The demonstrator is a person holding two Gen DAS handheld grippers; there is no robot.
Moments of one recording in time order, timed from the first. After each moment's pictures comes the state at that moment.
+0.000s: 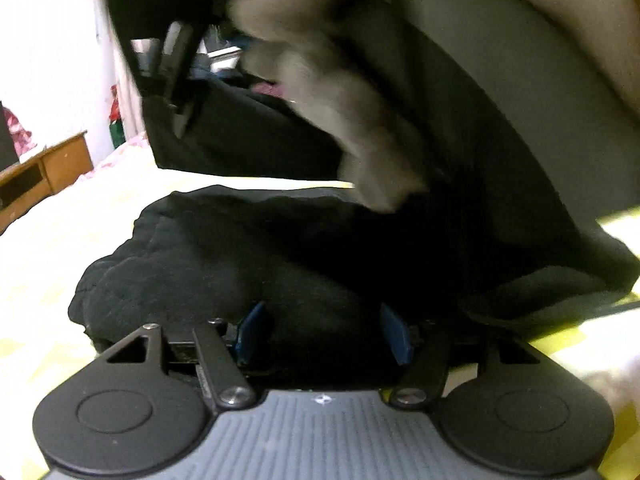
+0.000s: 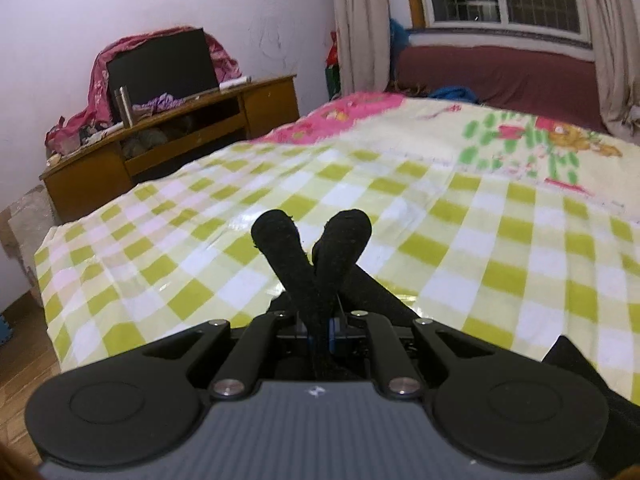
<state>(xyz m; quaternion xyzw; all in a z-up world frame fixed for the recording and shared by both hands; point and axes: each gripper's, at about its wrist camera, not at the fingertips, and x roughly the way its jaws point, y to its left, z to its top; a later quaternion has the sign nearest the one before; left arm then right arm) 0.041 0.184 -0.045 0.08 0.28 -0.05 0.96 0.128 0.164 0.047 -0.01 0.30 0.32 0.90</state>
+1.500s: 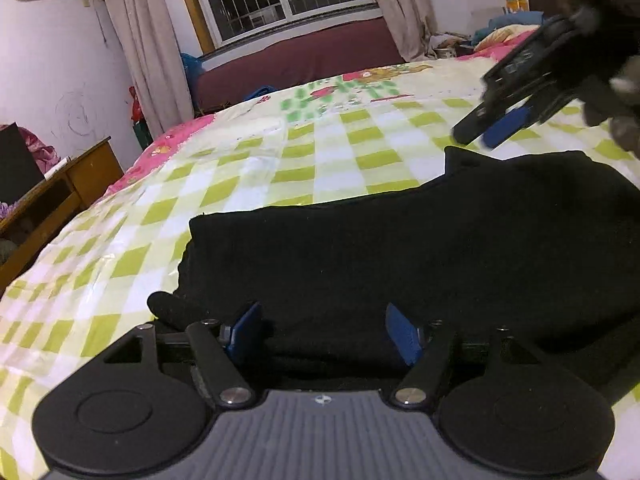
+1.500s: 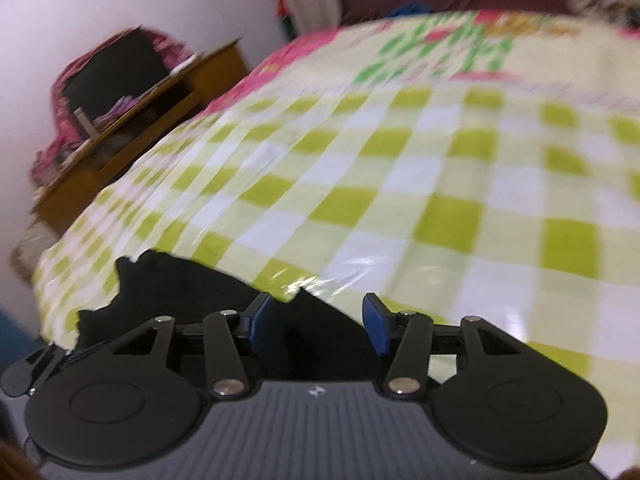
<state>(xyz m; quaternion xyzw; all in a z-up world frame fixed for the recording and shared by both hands) 0.103 0.208 -0.027 0.14 0.31 0.01 0.94 0.256 -0.020 -0.013 0.08 0.43 0.34 0.83</state>
